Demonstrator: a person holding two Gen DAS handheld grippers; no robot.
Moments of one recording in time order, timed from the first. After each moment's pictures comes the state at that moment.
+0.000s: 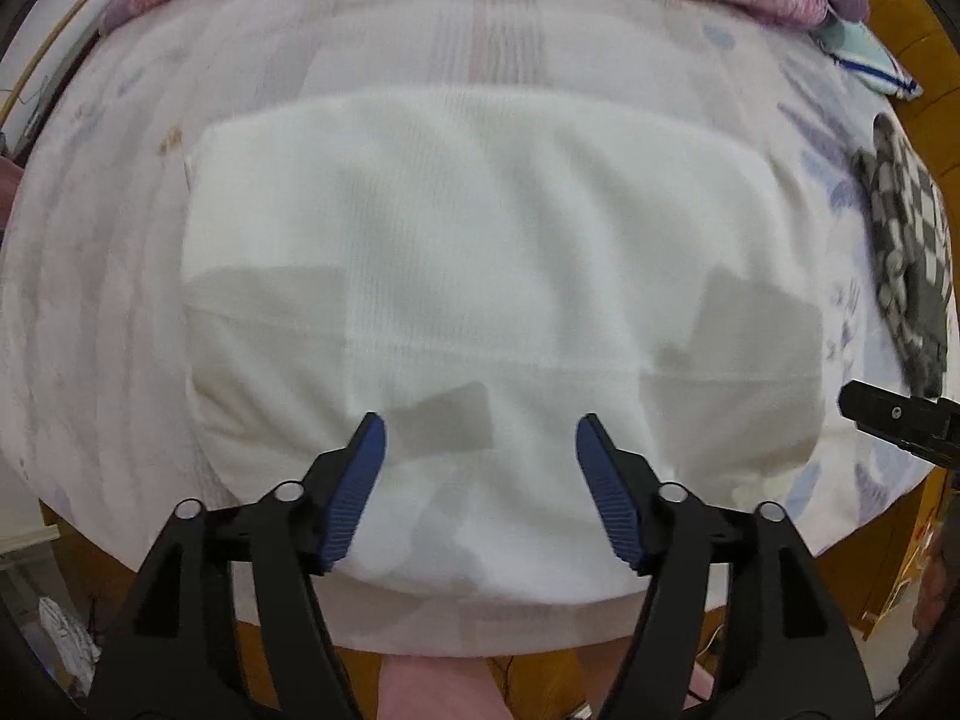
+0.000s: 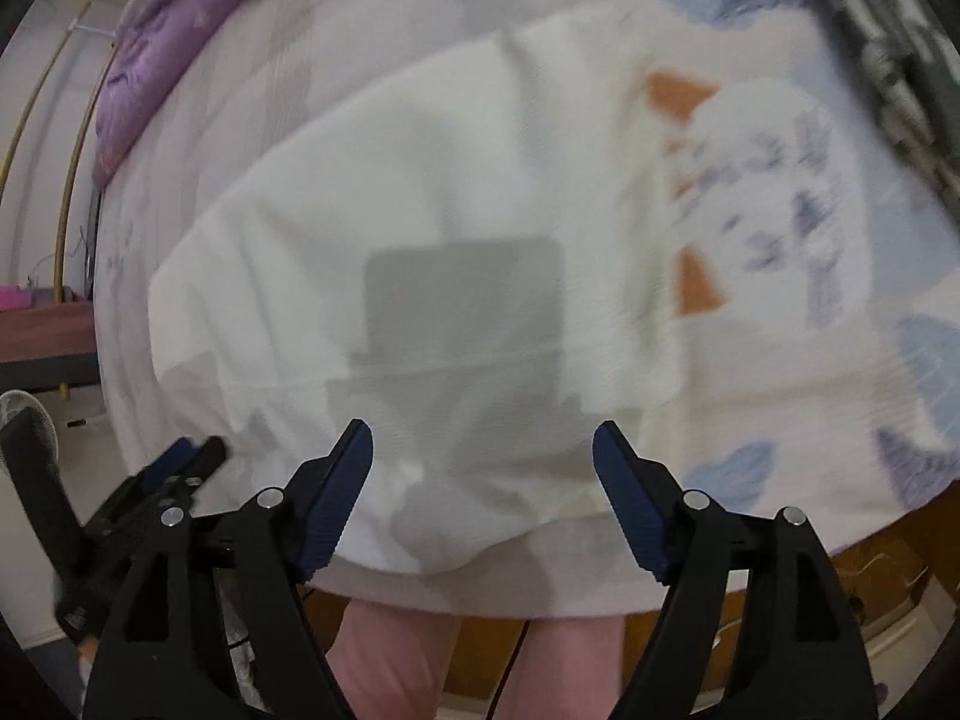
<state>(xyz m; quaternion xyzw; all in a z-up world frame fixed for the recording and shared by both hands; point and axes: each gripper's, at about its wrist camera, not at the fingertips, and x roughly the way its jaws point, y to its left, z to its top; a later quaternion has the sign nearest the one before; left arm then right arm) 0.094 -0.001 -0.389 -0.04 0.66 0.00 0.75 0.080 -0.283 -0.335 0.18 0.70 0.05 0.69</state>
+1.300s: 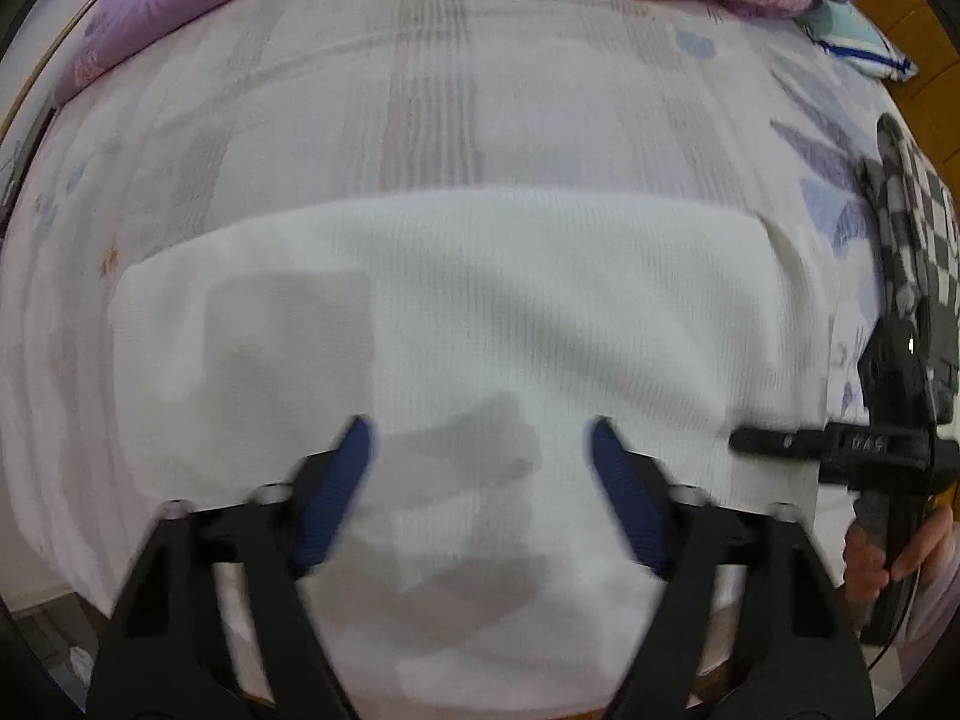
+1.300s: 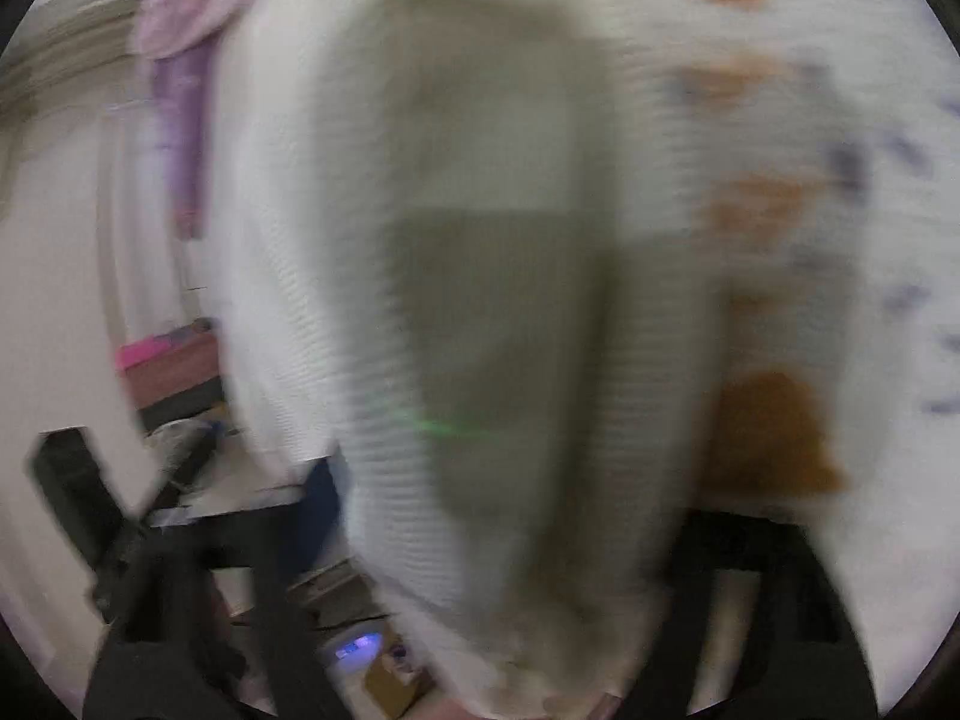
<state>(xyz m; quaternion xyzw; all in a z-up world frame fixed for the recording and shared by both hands) 0.178 -0.030 -0.393 -0.01 0.66 -0.03 0.75 0.137 -0.367 -0.482 0.42 0.71 0.16 0.53</state>
